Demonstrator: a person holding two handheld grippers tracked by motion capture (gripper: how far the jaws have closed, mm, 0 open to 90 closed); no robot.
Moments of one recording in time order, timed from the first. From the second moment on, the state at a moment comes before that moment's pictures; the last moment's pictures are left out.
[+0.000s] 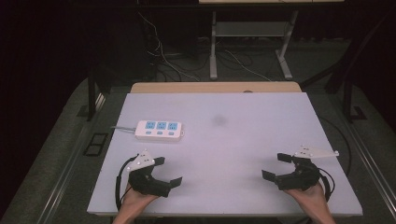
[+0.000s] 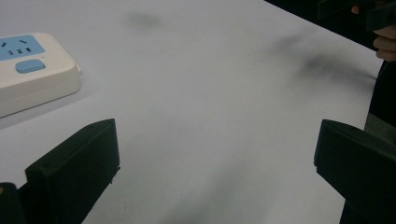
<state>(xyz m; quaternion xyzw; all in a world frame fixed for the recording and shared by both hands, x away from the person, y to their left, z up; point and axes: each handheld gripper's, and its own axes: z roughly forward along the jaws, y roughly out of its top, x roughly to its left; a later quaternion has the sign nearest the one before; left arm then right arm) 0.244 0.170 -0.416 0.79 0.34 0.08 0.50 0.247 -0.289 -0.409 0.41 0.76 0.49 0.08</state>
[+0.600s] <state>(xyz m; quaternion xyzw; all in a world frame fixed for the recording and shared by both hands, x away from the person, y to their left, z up) 0.245 0.168 -0.415 0.80 0.33 0.07 0.50 0.247 -0.291 -0.411 0.41 0.77 0.48 0.06</state>
